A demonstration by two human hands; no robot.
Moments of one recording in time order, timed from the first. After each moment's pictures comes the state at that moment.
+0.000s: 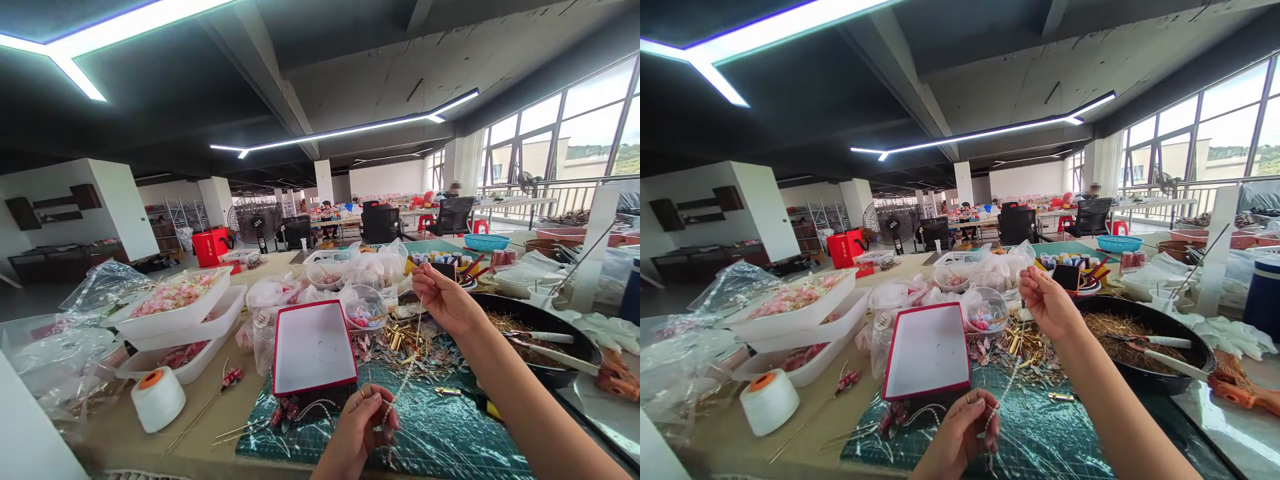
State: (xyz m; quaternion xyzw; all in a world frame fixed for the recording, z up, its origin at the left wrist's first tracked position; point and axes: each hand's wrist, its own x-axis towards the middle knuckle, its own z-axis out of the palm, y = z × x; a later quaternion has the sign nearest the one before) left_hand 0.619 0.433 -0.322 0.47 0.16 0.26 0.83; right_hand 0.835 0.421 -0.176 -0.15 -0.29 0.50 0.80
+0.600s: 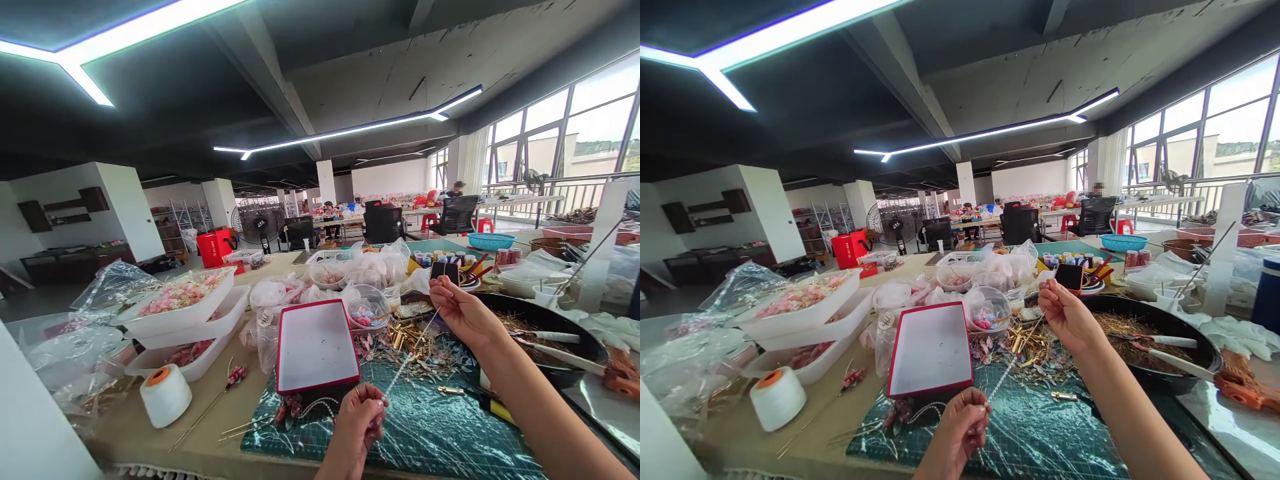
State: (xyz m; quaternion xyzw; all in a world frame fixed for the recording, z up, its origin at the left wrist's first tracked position) left_hand 0.616 0.431 -0.323 0.45 0.22 0.32 0.80; right_hand 0.860 0.409 -0.209 -0.14 -0.24 0.51 0.81
